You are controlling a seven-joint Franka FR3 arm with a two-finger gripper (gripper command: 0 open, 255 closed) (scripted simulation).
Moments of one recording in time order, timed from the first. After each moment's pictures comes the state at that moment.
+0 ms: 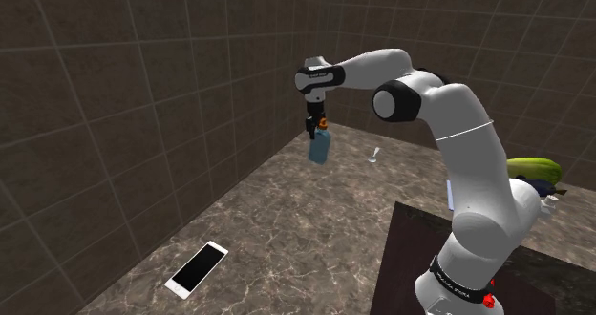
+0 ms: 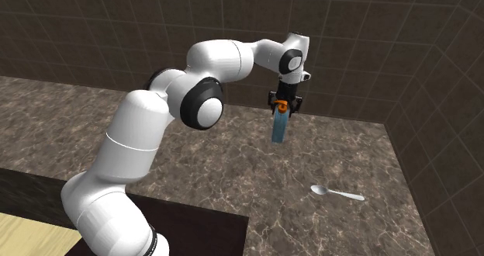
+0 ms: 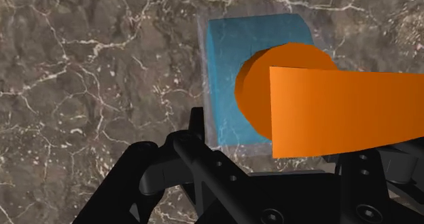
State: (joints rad) arm -0.20 0.74 -0.15 -1.16 0.05 1.72 -0.52
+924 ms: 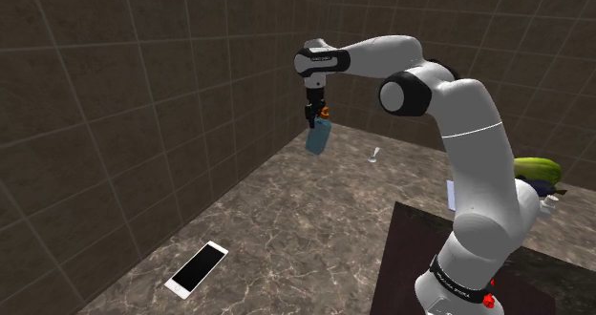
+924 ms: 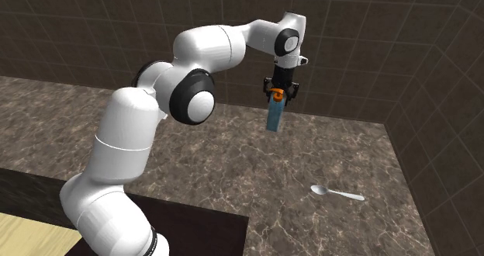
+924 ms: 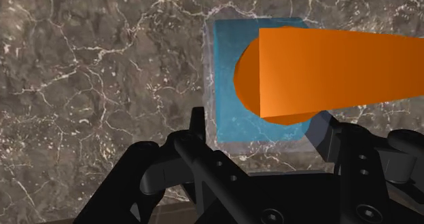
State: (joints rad) arm -0.17 0.65 -0.15 -1.14 0.05 1.61 -0.49
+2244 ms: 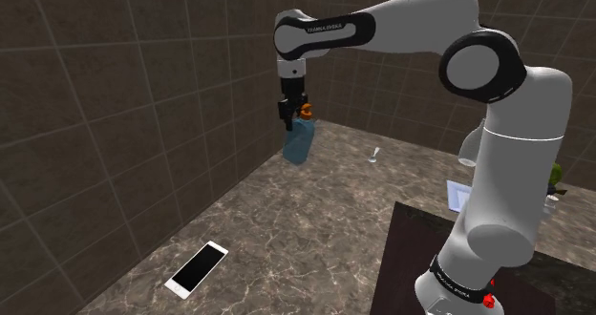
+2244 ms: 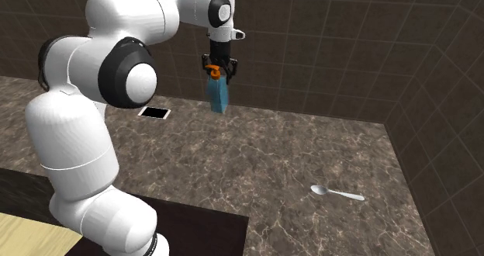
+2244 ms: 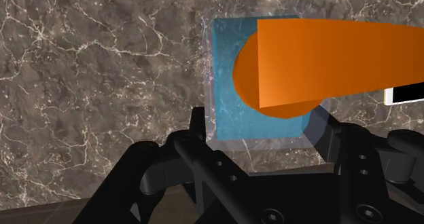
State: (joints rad) arm 0.10 0.21 -0.05 -1.58 0.03 1.61 -0.14
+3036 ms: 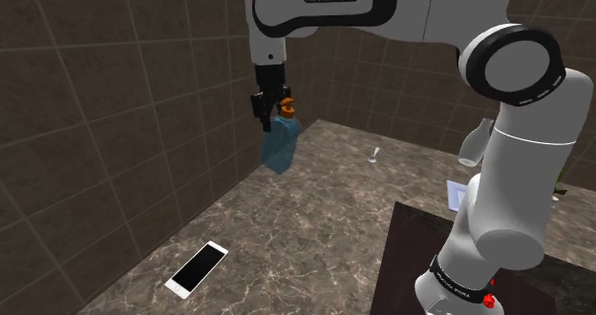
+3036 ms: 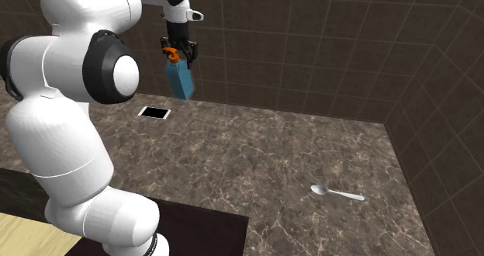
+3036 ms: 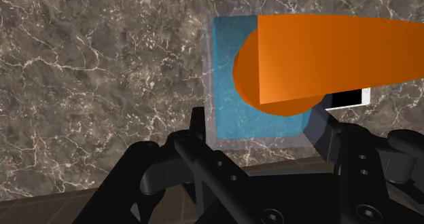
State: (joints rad) arm 0.24 0.13 0.06 -1.53 0.05 1.50 0.11
